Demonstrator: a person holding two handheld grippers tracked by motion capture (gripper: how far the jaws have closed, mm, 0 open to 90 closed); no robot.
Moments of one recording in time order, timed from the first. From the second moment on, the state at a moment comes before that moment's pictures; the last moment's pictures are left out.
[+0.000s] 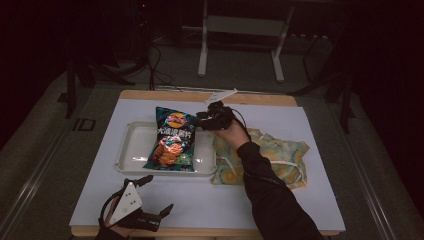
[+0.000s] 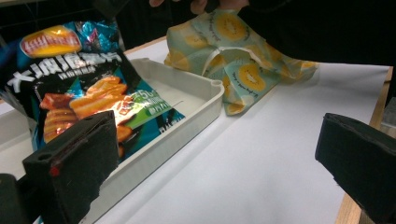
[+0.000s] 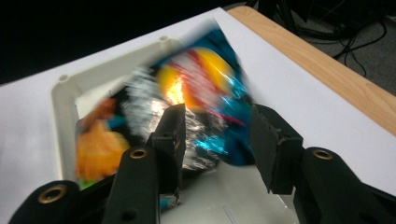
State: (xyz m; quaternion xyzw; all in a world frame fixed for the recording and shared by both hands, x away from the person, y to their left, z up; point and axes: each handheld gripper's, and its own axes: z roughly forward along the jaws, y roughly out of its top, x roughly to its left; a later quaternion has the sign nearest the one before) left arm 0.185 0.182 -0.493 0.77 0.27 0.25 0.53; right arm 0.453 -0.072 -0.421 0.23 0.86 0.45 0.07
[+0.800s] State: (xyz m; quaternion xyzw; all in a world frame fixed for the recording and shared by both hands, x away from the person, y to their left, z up) left arm 0.185 0.181 -0.494 0.77 0.27 0.25 0.53; right arm 0.430 -0.120 -0.392 0.25 0.85 0.47 0.08
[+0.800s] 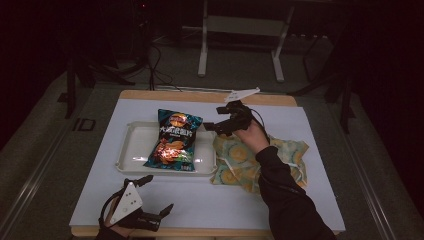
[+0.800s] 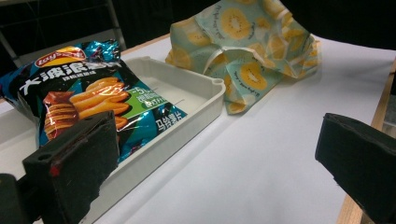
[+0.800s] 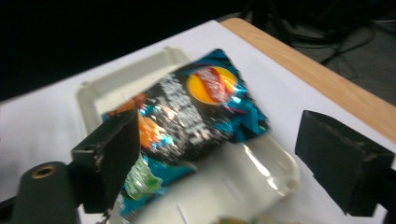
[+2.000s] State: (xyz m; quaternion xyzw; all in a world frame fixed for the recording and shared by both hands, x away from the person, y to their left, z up) left arm 0.186 0.179 -0.495 0.77 0.27 0.25 0.52; right arm 0.372 -0.288 -0.382 0.41 0.76 0.45 0.25
